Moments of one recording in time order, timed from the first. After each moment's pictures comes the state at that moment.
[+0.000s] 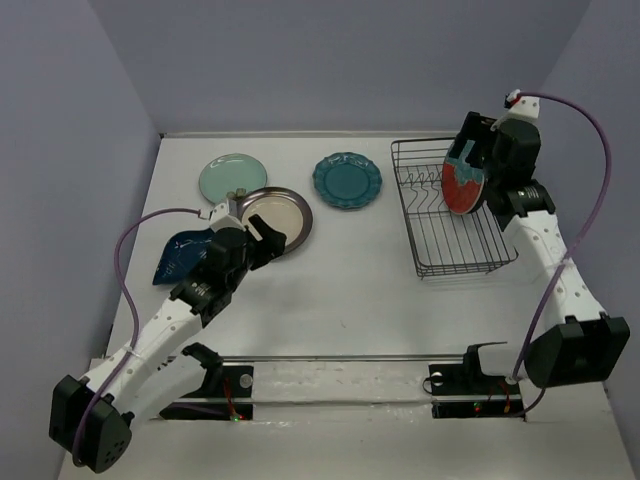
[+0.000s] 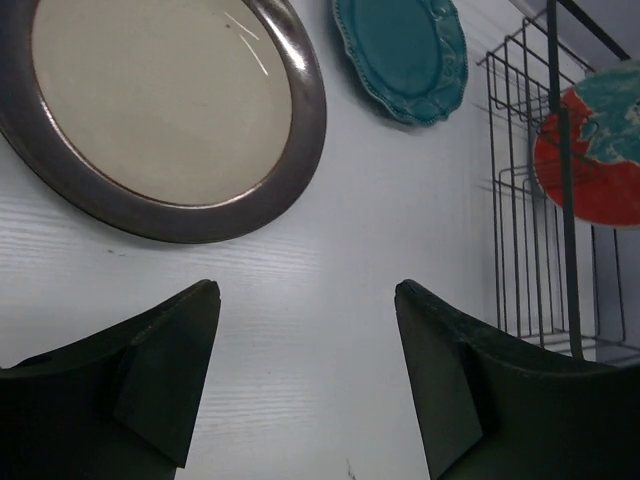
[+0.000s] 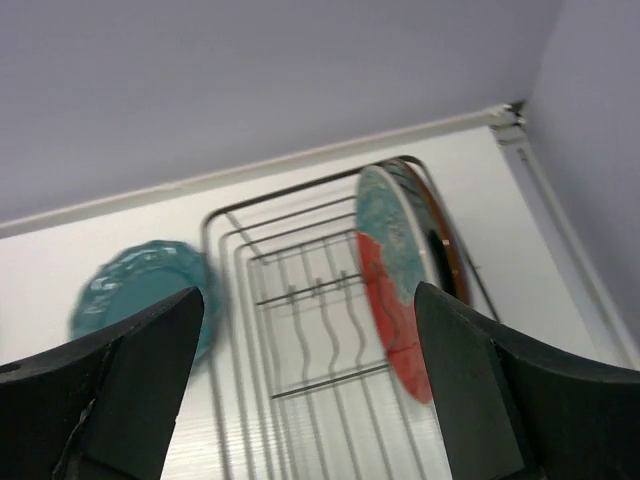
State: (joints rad) left arm -0.54 0.84 0.59 -0.18 -0.23 -0.81; right arm 0.09 1.32 1.30 -0.19 0.27 0.19
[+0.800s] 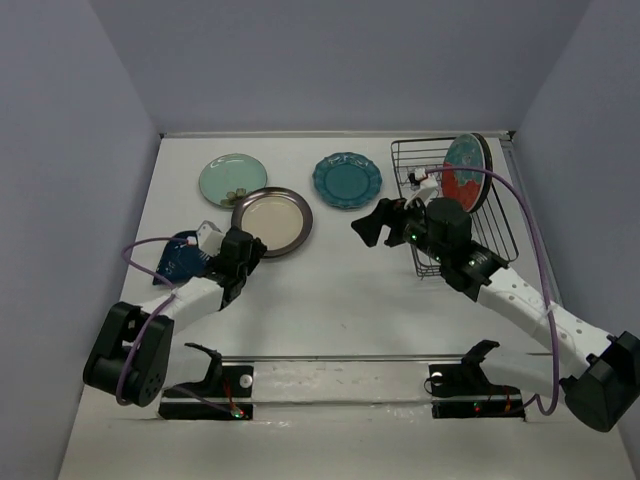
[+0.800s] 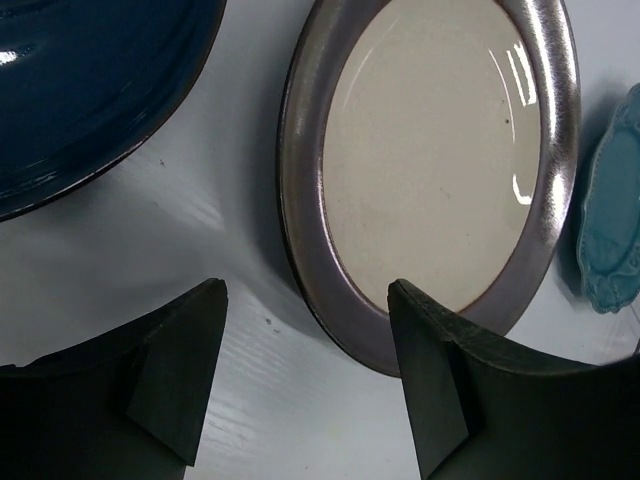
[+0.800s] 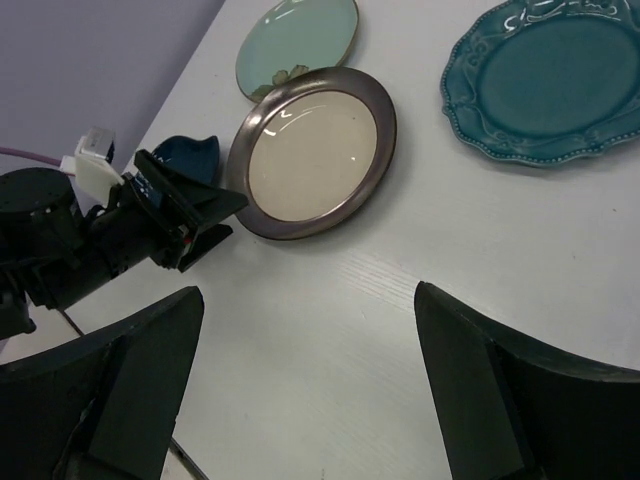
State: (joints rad) left arm -0.37 1.24 0.42 0.11 -0.41 -1.15; right arm 0.63 1.05 0.84 -0.01 -0.04 0.48
